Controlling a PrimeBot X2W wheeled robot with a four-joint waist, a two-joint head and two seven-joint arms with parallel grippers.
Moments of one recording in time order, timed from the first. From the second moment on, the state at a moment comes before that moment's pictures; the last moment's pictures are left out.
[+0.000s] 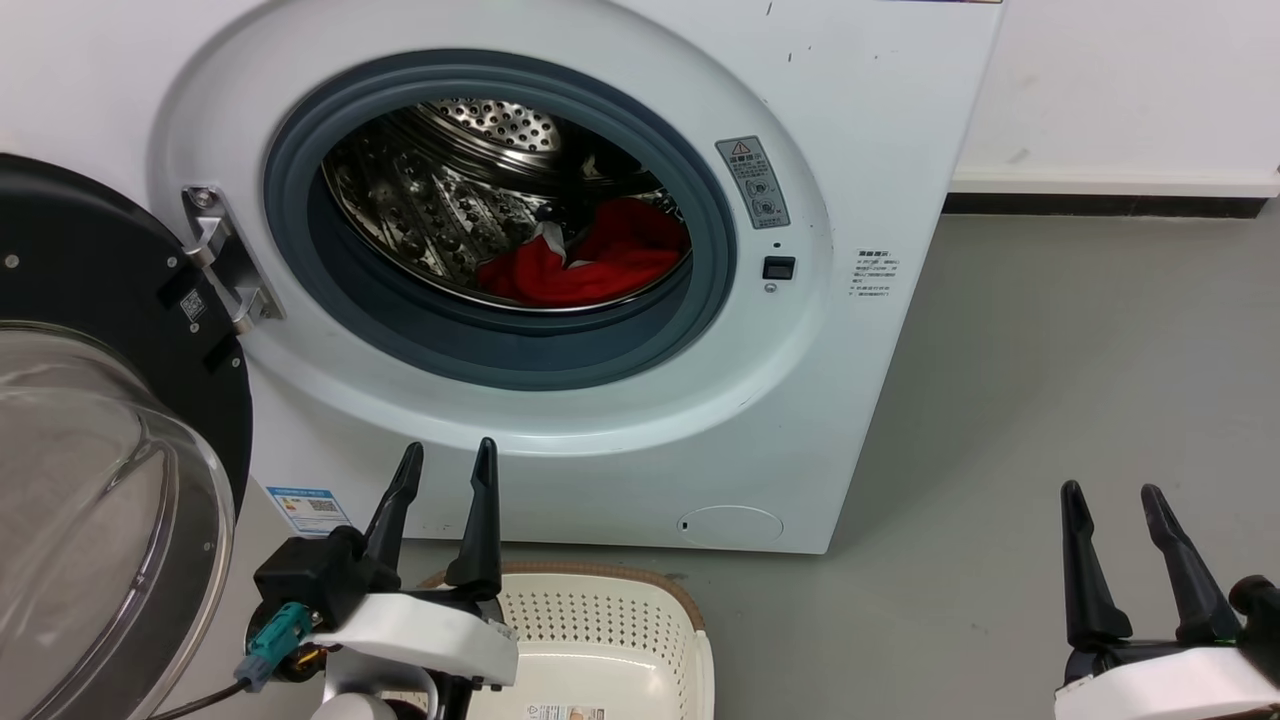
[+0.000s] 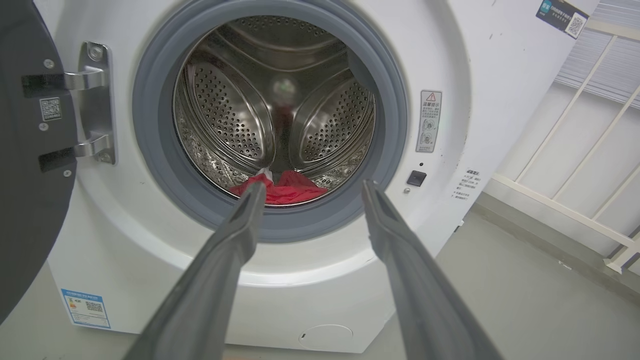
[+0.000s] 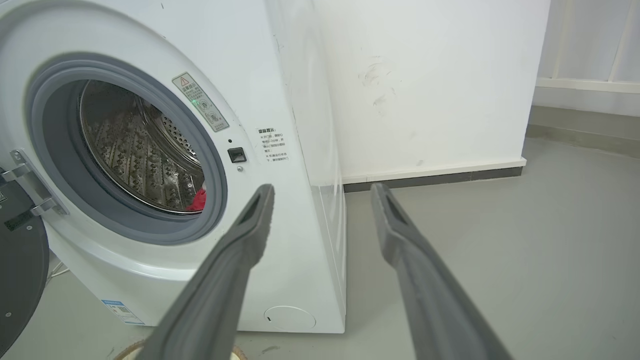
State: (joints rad) left arm -0.06 0.05 -0.13 0.09 -0.37 -0.06 -0.19; right arm 0.12 -0.05 -0.09 -0.09 0.25 0.13 -0.11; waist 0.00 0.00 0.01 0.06
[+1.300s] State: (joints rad) left arm -0.06 0.05 -0.18 0.13 -0.13 -0.03 -0.26; right arm 0.16 -0.05 -0.11 -0.12 -0.02 0.13 -0.13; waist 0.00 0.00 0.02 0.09
